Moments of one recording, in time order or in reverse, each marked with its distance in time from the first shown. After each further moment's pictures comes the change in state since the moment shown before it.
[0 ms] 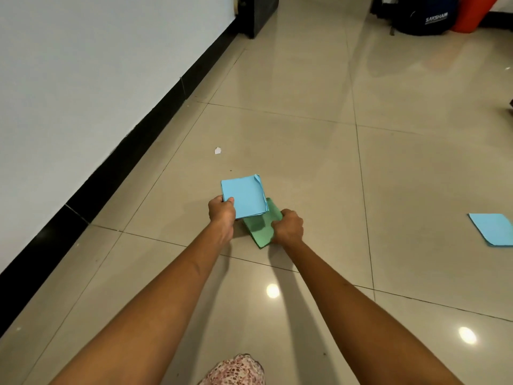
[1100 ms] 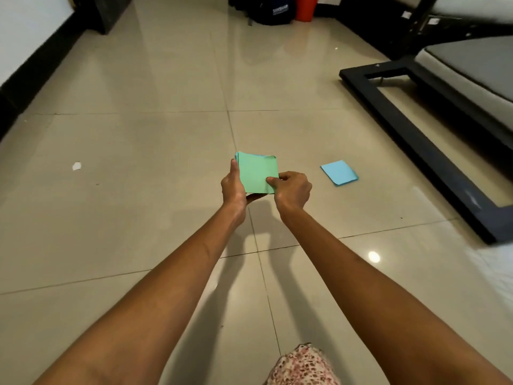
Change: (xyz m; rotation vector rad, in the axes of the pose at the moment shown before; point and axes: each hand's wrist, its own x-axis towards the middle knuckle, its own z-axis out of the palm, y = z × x) left_hand -0.173 -0.026 0.219 -0.183 -0.601 -0.030; right_hand -0.029 0.094 -0.232 0.380 0.602 0.153
